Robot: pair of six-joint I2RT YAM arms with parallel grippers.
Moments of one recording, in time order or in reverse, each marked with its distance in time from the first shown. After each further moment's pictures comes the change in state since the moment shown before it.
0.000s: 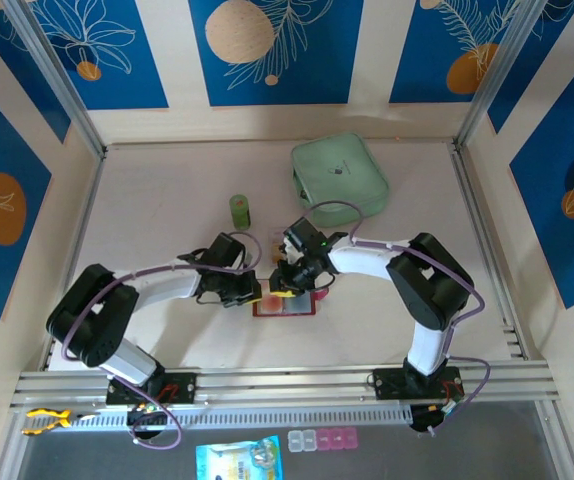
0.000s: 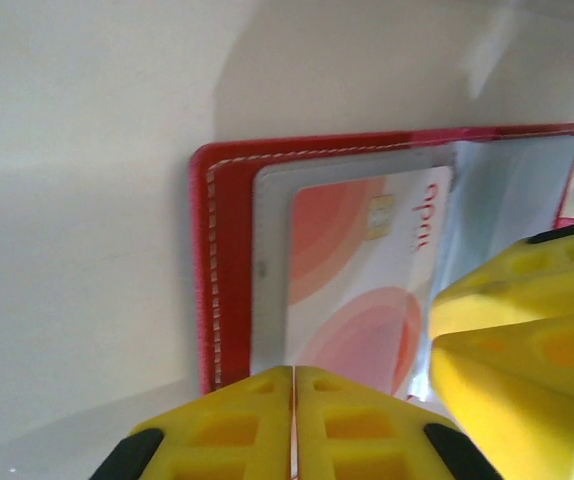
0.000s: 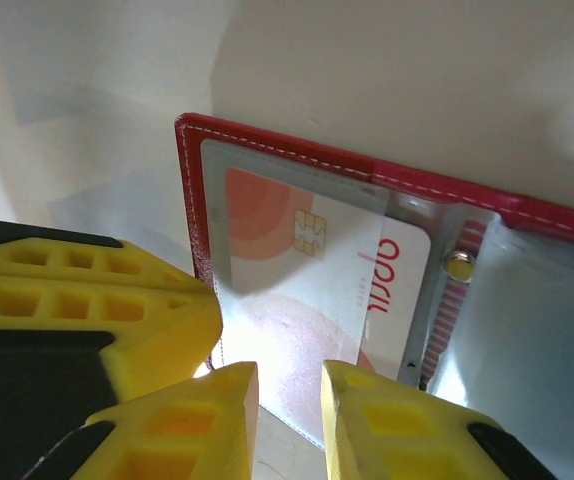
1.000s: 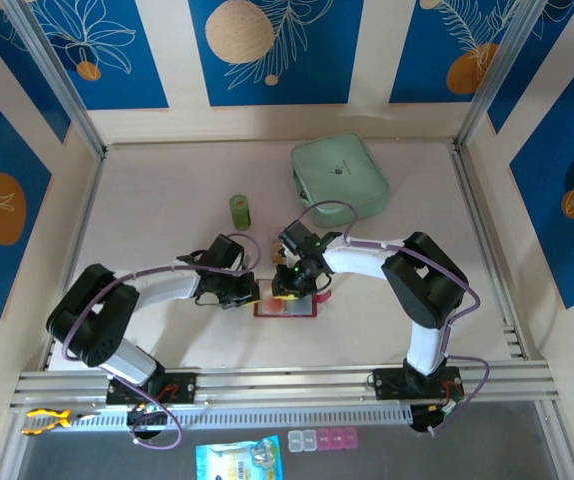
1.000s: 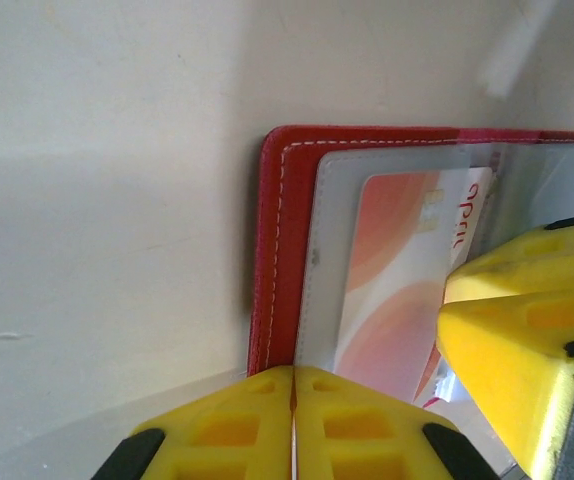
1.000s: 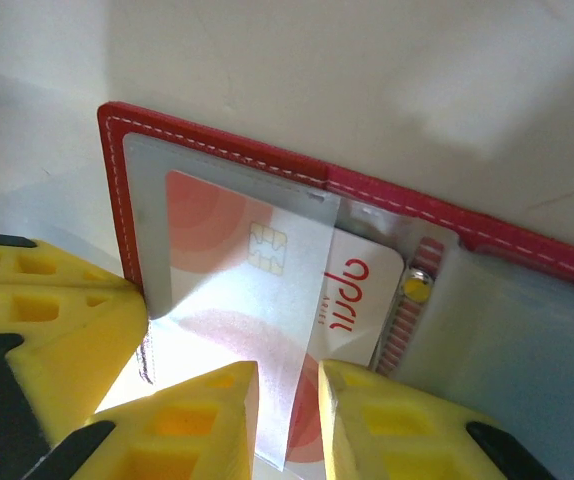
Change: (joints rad) left arm 0.005 -0.003 -0.011 -0.001 -0.002 0.017; right arm 0.027 0.023 0.035 -0.103 0.106 -0.050
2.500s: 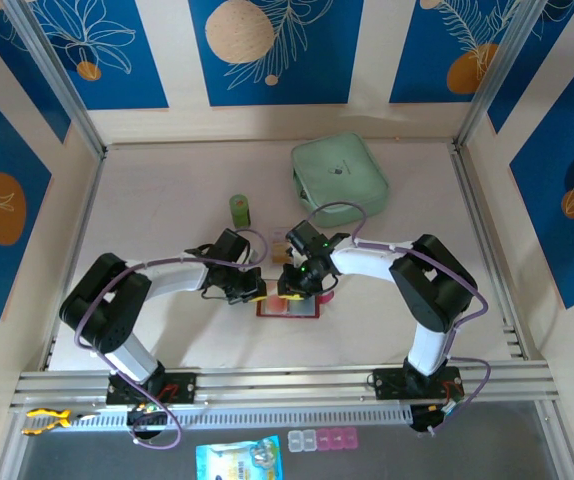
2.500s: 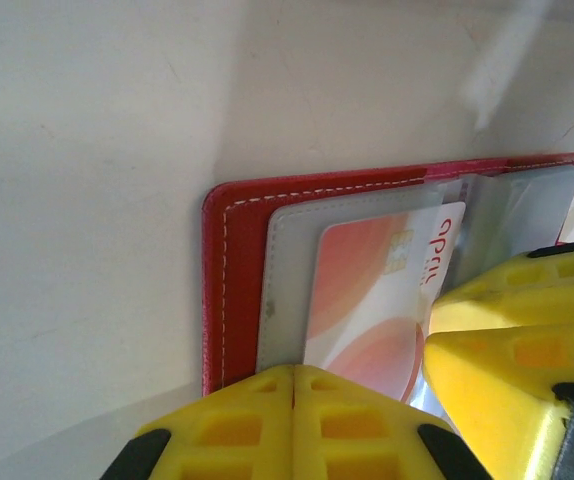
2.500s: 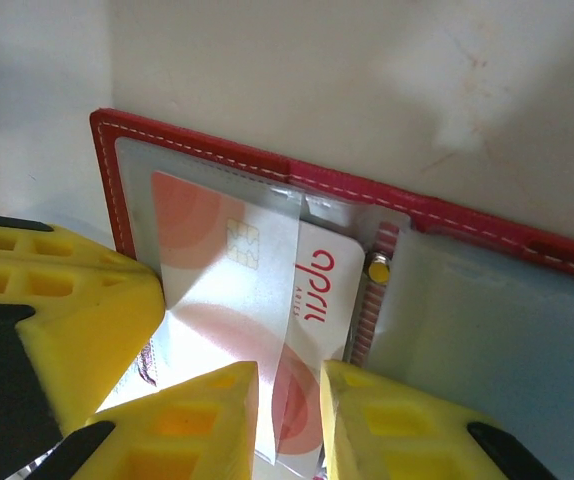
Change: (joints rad) left arm -0.003 0.092 0.072 0.013 0.061 0.004; right arm -0.030 -0.047 -0.058 0.023 -0.006 0.041
